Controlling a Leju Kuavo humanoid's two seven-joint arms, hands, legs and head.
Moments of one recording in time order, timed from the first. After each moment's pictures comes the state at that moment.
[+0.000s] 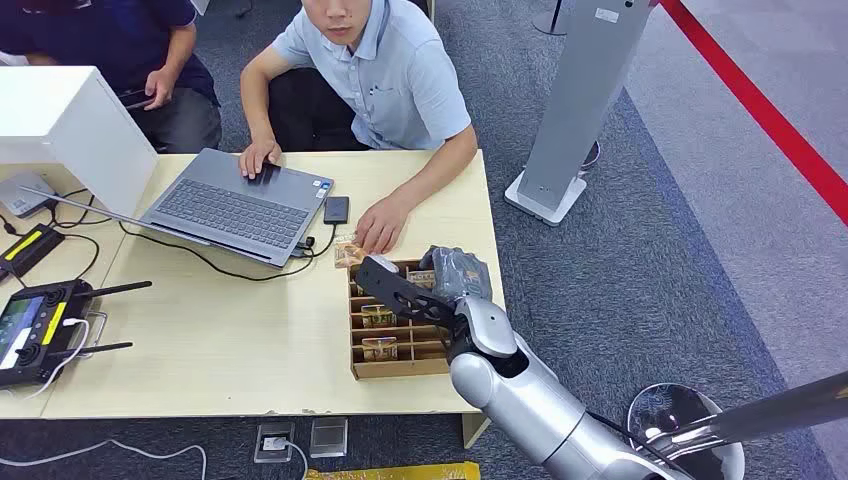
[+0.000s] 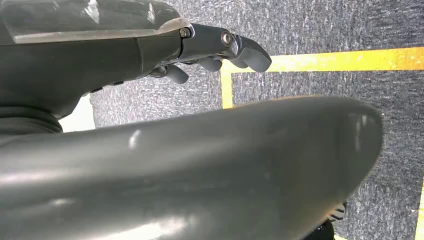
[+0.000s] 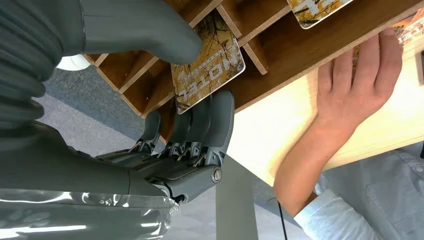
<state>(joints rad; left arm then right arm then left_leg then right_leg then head) -0.11 0.13 -1.15 -0.20 1.19 0.24 0.16 -0.54 0.06 0.77 -1.16 0.82 -0.01 0.70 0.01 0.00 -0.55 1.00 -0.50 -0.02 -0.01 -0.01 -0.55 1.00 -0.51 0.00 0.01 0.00</state>
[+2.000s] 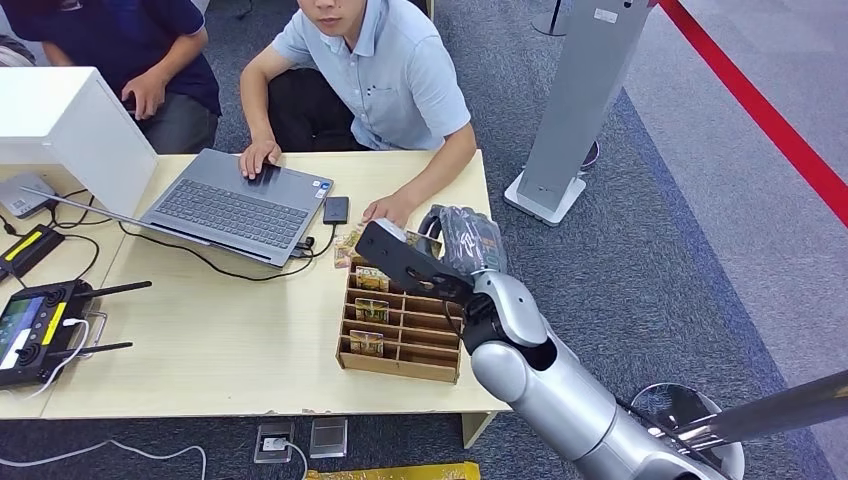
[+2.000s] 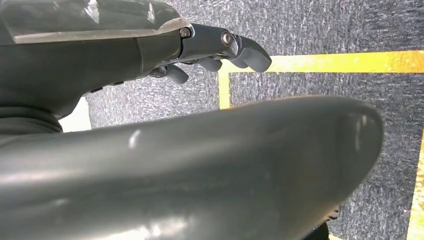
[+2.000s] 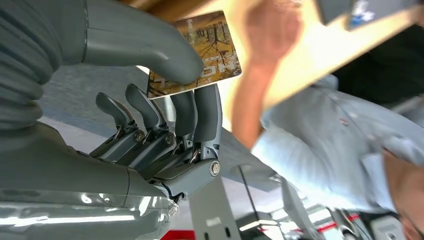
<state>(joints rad) -0.10 0.13 -1.15 -0.20 1.21 0.25 0.14 -0.59 -0.02 0.76 -1.45 0.76 -0.01 0.69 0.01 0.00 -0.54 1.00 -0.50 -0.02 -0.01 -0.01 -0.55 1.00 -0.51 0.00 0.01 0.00</state>
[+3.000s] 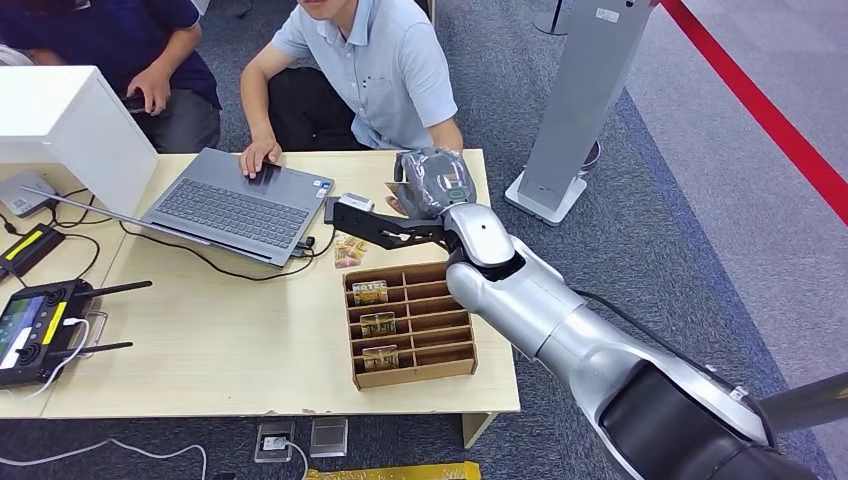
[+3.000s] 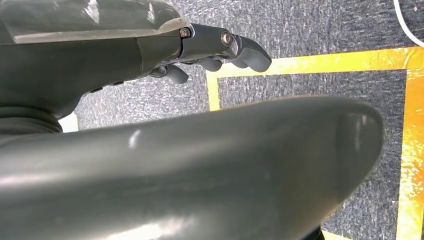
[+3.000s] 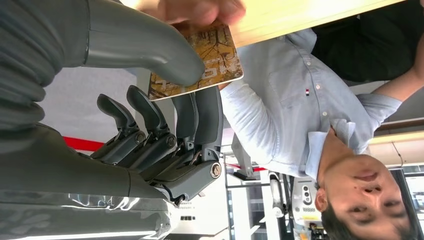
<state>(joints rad) -0.11 0.14 -1.15 -0.20 1.17 0.22 0.10 -0.98 0.10 0.98 -0.76 0.78 -0.19 0.30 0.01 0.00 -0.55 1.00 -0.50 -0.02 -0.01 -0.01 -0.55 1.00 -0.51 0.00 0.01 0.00</state>
